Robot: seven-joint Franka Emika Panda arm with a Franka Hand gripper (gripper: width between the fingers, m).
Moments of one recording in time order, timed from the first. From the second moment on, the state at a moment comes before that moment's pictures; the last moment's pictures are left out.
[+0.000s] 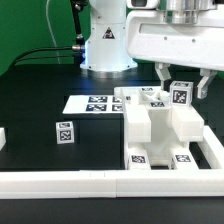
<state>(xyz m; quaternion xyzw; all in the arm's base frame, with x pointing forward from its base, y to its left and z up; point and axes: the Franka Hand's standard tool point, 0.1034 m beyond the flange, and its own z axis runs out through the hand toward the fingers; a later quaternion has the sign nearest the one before) 0.590 0.088 0.114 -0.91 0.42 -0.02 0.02</state>
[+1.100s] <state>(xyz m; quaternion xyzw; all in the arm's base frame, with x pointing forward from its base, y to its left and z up) 0.593 0.091 0.113 -0.64 0.77 0.01 0.06</state>
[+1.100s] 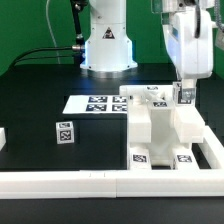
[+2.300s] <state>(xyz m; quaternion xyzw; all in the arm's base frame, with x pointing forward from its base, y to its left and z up) 0.594 0.063 0.125 -0.69 0.72 0.00 0.07</state>
